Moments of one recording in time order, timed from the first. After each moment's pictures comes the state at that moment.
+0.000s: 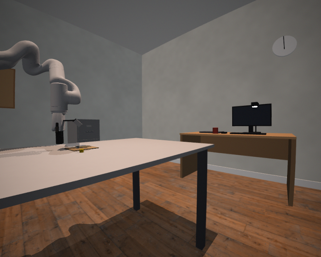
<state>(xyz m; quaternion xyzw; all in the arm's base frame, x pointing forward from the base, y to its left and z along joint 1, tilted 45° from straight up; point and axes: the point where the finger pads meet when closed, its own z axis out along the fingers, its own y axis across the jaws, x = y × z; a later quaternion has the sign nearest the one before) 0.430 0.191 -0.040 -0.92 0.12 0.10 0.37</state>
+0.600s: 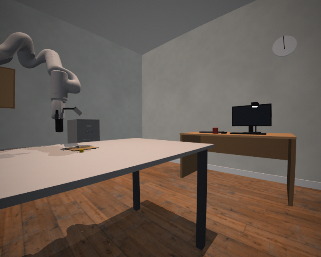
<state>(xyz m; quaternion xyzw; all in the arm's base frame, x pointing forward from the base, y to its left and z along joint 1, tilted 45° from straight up) 0.436 0.144 0.008 -0.92 0.12 0.10 0.37</state>
